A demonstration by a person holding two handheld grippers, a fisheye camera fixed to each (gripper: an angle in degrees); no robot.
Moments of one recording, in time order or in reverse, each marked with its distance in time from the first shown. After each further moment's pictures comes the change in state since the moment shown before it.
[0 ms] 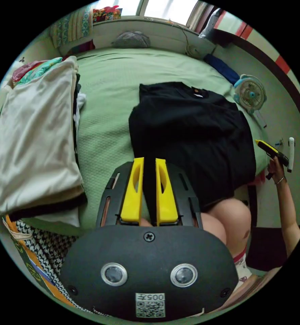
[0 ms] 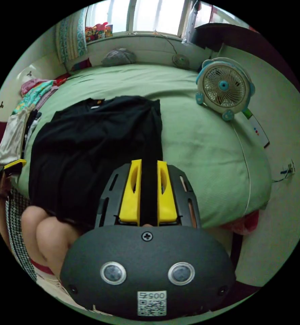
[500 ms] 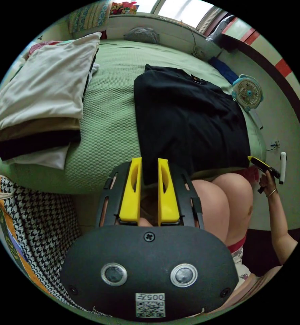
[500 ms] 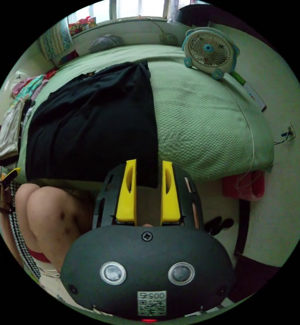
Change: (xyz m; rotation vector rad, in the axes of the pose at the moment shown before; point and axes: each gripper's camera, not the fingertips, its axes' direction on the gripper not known) left arm -0.011 0.107 -0.014 -0.006 0.039 -0.091; right arm 0.021 0.085 0.024 -0.155 0.010 0.101
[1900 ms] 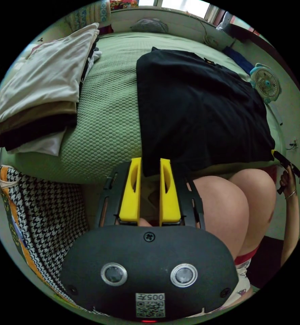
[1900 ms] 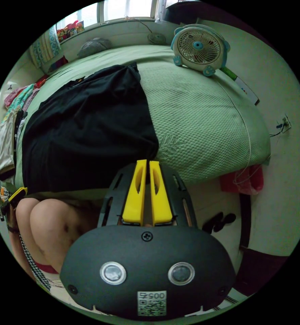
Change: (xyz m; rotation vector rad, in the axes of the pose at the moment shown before) left arm 0.062 0.139 -0.024 -0.077 -0.141 -0.046; right arm -0.003 0.099 0.003 0.013 0.020 0.077
